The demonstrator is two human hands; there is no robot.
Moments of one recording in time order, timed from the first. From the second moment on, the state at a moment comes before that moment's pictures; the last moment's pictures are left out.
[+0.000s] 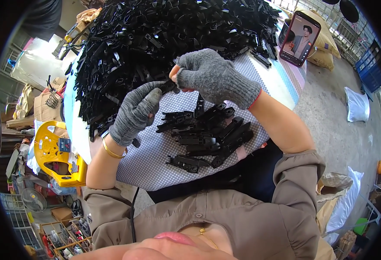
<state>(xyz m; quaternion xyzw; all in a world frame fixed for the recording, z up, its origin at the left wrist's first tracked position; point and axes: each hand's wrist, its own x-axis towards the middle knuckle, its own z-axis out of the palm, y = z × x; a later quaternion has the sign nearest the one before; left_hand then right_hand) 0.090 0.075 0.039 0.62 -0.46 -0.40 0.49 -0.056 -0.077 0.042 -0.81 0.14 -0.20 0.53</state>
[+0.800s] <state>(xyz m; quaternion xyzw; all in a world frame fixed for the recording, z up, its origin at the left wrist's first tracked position) 0.095 0.076 0.039 0.61 -0.47 -0.39 0.51 -0.050 -0.068 0.040 -0.67 0.24 -0.17 0.68</state>
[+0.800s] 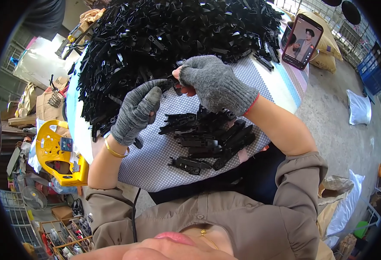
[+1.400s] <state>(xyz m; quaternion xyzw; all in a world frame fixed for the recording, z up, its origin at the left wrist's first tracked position) 0.070 0.067 0.034 0.64 -0.66 -0.22 0.33 -0.045 -0.056 0.043 -0.70 0.08 -0.15 0.69</state>
